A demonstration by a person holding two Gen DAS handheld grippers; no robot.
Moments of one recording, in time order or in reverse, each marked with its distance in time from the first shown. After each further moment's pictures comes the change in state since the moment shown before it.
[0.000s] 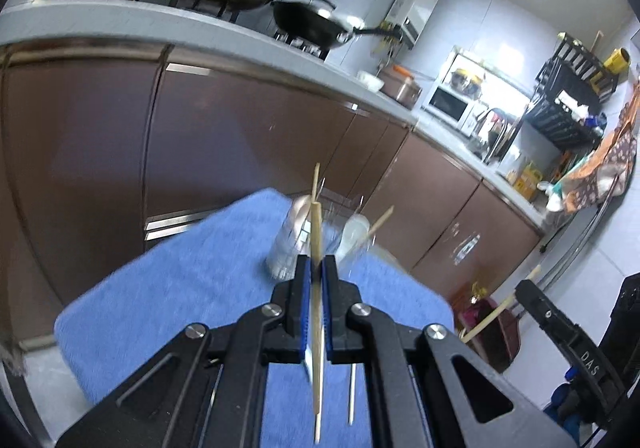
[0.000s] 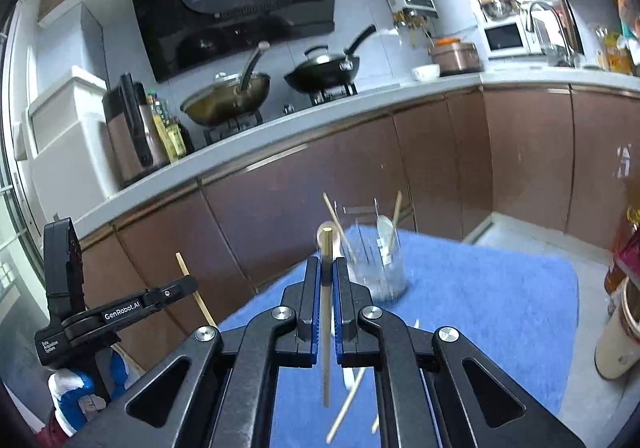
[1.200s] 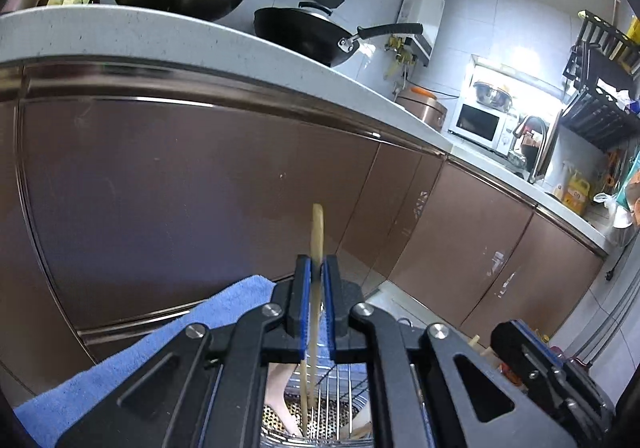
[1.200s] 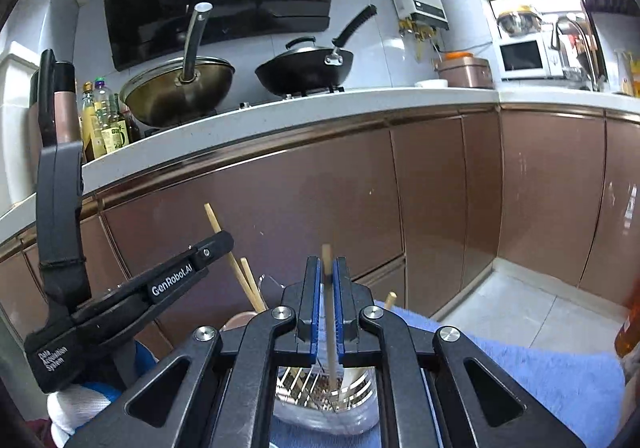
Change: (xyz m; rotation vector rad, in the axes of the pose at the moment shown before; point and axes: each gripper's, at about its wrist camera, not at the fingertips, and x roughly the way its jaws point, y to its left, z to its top) left arm 0.251 -0.026 0.063 0.084 -0.149 0.106; right arm 0.208 -0.069 0.029 -0.062 -0.036 -0.062
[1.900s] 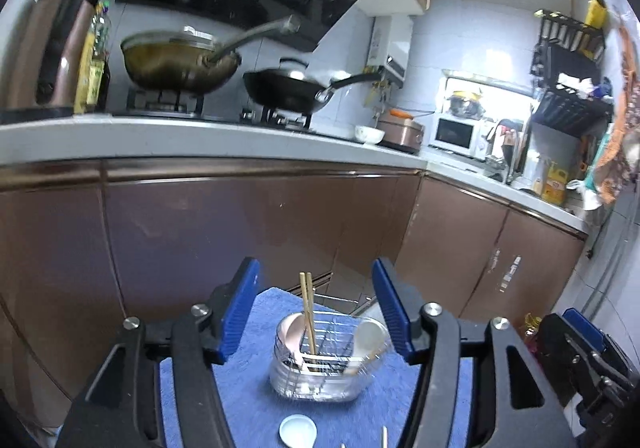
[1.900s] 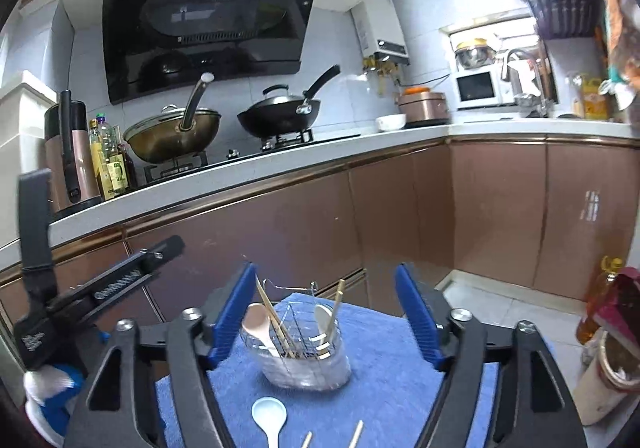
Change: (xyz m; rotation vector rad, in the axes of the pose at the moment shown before) left arm -0.172 -0.021 0.012 0.119 -0.107 -0.003; right arm -0.159 0.022 0.008 0.009 -0.112 -0.140
